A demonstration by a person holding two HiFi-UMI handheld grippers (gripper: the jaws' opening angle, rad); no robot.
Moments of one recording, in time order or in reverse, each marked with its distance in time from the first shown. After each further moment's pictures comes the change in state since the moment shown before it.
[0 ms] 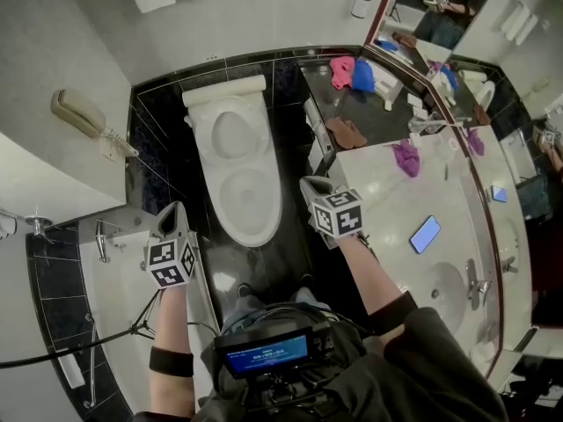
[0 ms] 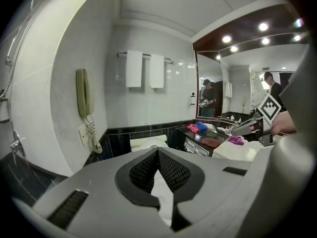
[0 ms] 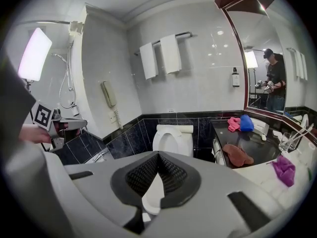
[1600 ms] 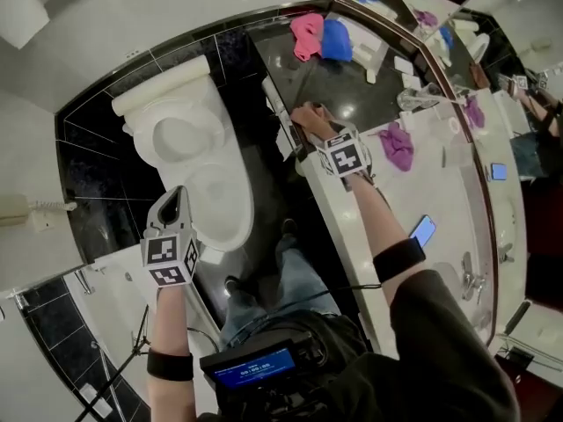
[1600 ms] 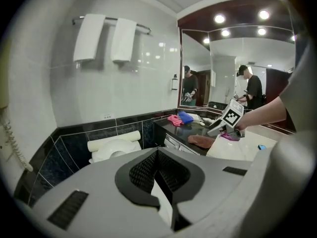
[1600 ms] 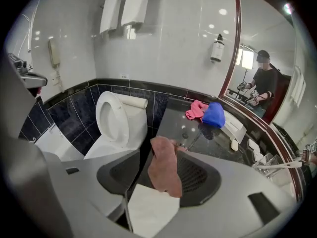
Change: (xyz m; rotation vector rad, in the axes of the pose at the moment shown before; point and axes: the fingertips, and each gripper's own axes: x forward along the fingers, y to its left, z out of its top) left arm 0.237 -0.133 0.020 0.108 0.127 -0.236; right arm 0.119 -0.335 -0.027 -0.134 0.302 -0.316
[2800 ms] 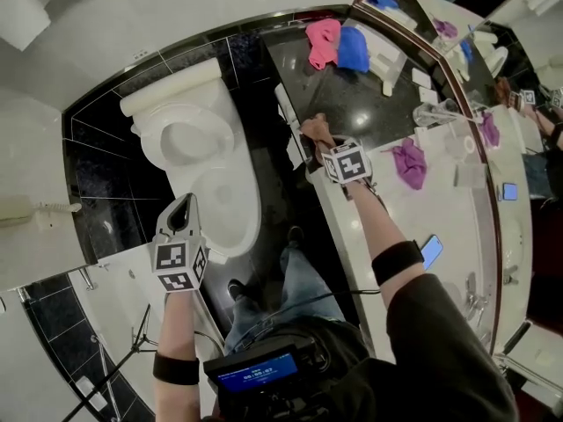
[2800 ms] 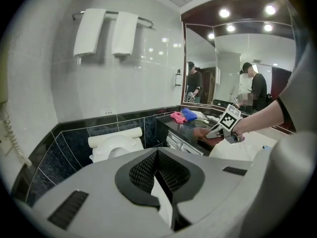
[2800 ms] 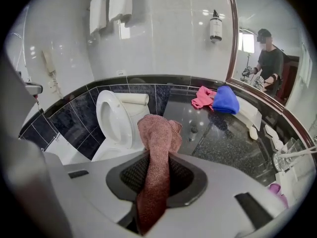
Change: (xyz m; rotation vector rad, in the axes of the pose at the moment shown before) left arm 0.024 -0.001 -0.011 -0.024 0.035 0.032; right arm 0.058 0.005 -0.019 0.099 0.034 0.115
